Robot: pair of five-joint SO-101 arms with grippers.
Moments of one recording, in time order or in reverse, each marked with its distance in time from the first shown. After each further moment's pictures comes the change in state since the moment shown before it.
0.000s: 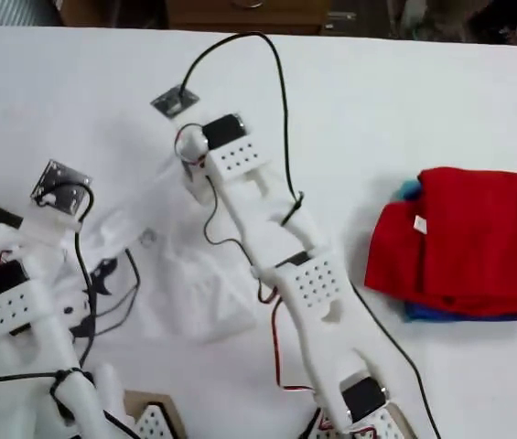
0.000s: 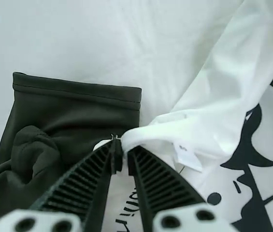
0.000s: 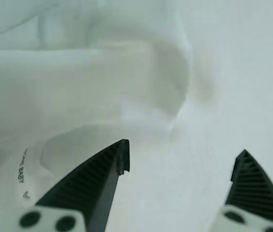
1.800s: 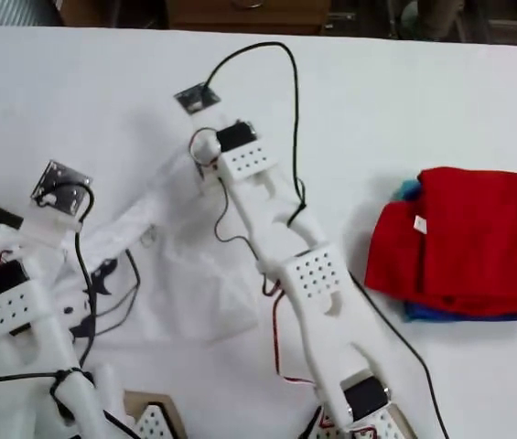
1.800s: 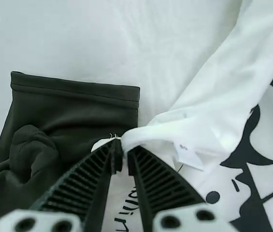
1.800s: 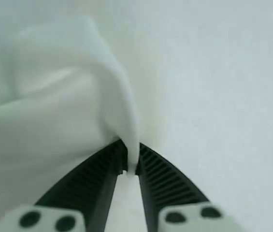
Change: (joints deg) left arm 0.0 0.0 0.0 0.4 0.0; right arm 3.8 8.2 -1.4 -7.6 -6.2
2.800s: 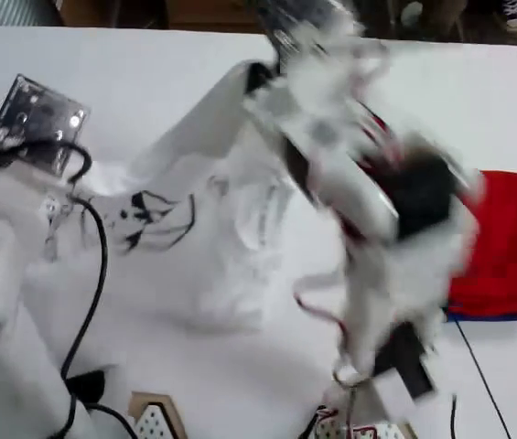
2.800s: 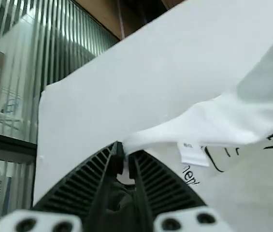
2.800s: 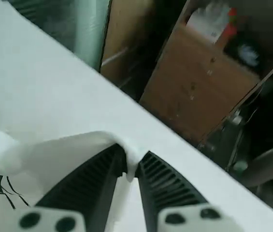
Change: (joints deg) left arm 14.1 -0.2 -69.5 46.9 9.8; right arm 3.4 -70.1 0.2 13.3 14.3
